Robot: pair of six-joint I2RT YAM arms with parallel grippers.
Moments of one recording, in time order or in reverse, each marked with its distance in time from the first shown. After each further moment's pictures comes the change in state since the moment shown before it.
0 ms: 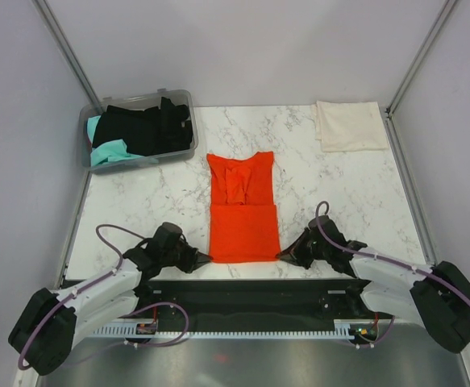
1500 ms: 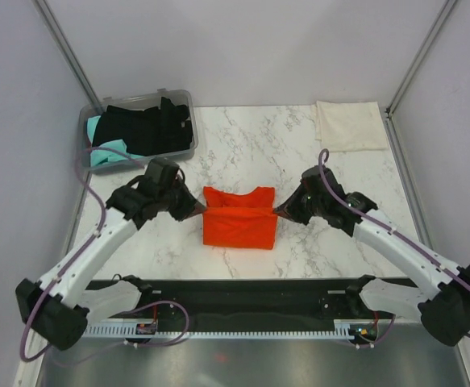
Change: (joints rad) left arm 0.058 0.113 0.800 -0.638 -0.105 0.509; right arm 0.074 -0.036 0.637 -0.603 0.253 -0.127
